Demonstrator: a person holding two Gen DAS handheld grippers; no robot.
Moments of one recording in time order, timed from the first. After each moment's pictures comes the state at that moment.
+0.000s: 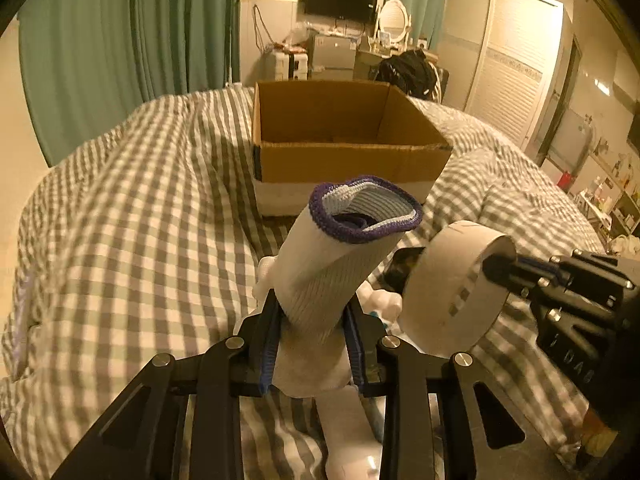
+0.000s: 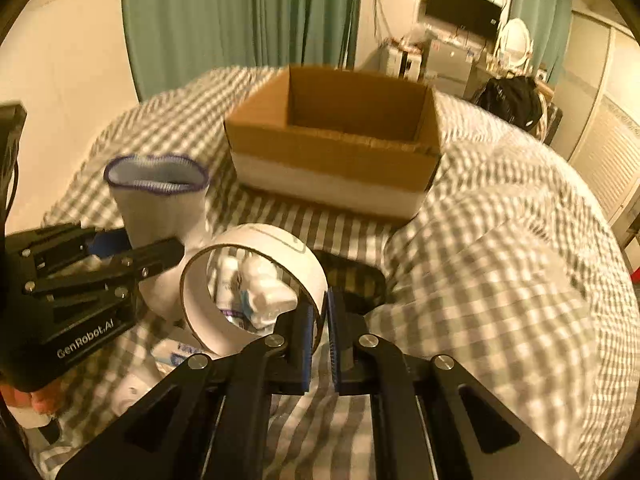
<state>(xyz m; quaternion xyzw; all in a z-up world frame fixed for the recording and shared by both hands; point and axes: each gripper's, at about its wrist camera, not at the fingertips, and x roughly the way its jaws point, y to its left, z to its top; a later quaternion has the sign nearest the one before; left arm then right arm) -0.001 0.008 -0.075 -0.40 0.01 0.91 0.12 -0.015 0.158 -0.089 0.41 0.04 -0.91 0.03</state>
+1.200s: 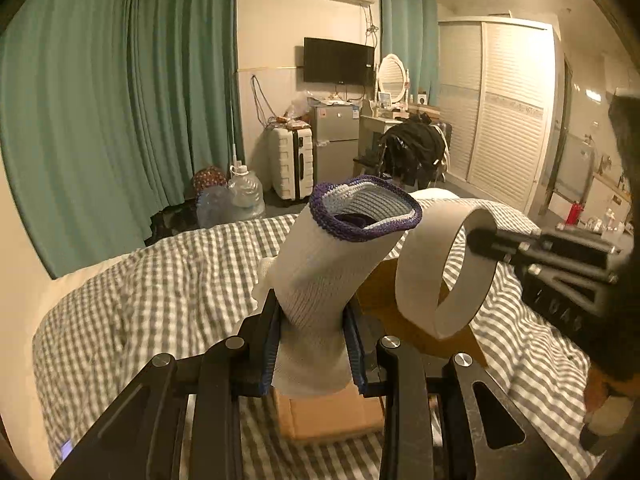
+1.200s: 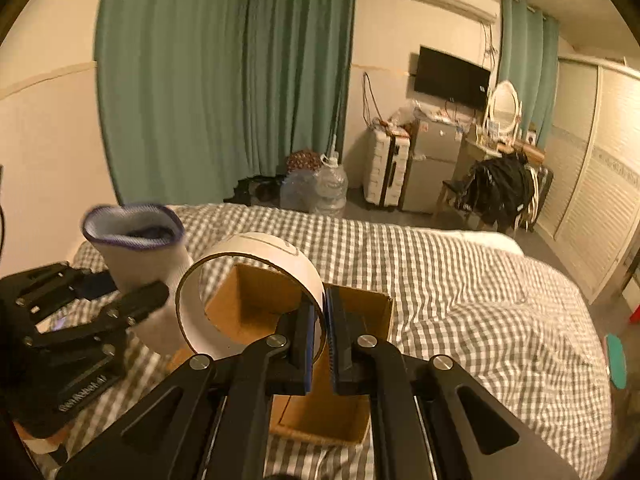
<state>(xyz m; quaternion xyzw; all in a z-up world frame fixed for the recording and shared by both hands) -0.187 0.038 0.046 -0.30 0.04 0.95 0.11 -0.199 0.189 0.061 0.30 0.04 -0.95 0.03</state>
